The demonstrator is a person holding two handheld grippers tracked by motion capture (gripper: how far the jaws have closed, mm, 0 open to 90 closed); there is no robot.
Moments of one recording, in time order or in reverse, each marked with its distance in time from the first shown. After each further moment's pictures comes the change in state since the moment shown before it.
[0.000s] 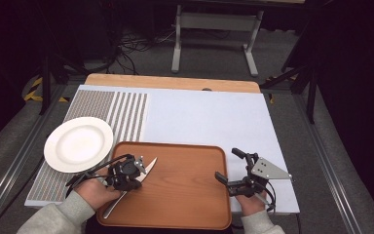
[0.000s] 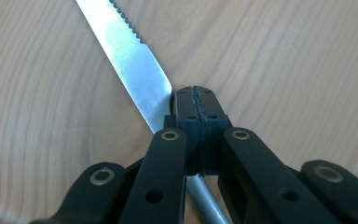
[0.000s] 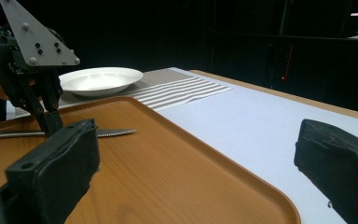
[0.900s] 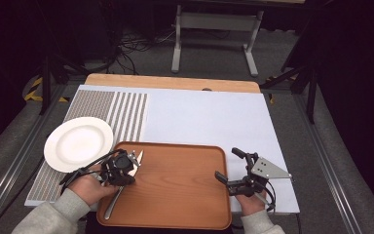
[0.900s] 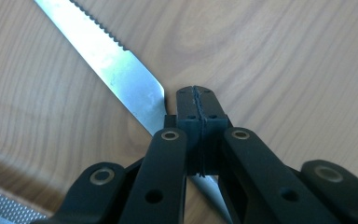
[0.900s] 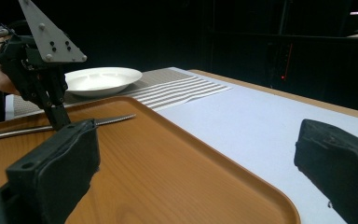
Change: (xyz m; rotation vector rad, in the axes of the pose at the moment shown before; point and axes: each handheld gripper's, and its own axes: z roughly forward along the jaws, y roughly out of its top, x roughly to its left) left arm 0.020 -0.012 -0.005 0.008 0.010 -0.096; right arm -0.001 0.000 0.000 0.000 -0.004 0.004
